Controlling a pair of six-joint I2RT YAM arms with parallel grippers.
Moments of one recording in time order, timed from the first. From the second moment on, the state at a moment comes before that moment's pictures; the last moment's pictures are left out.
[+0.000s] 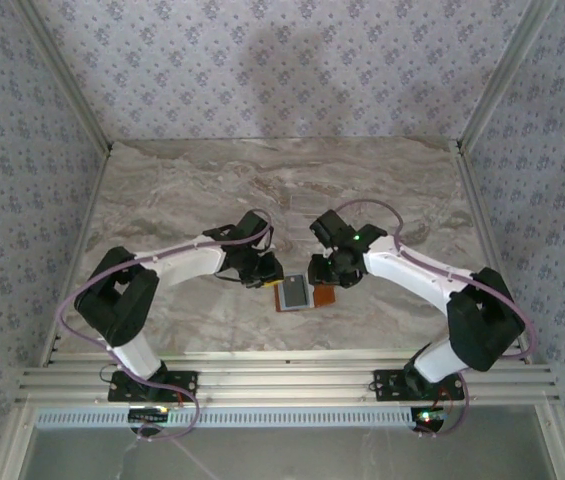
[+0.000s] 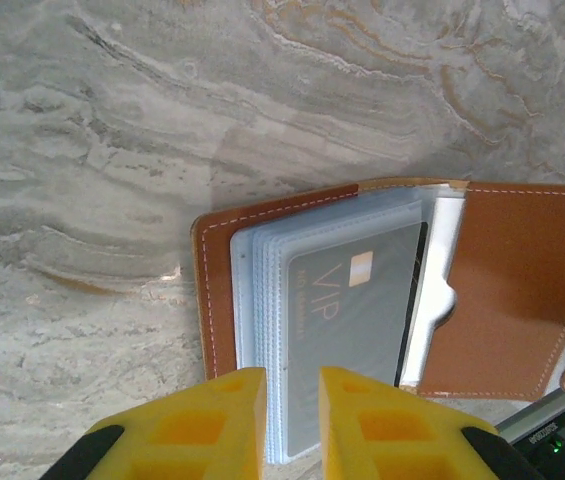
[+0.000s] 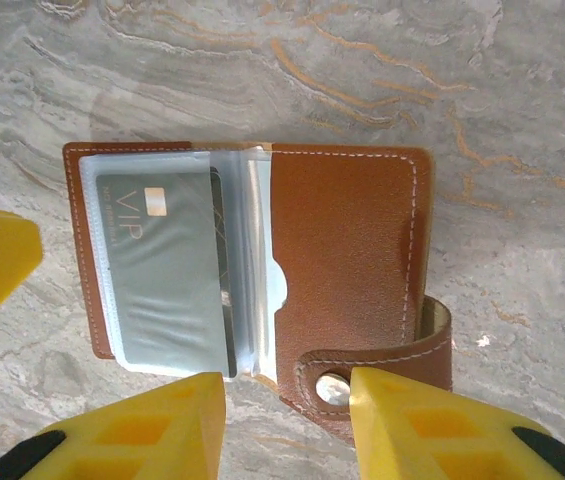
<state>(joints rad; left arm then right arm) -0.72 1.69 1.02 -0.47 0.35 -0.90 0.69 1.49 1.04 -0.79 -0.09 0.62</state>
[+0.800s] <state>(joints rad) -0.73 1.77 1.02 -0.45 0.37 -0.90 0.61 1.69 1.00 -0.55 -0.40 0.65</state>
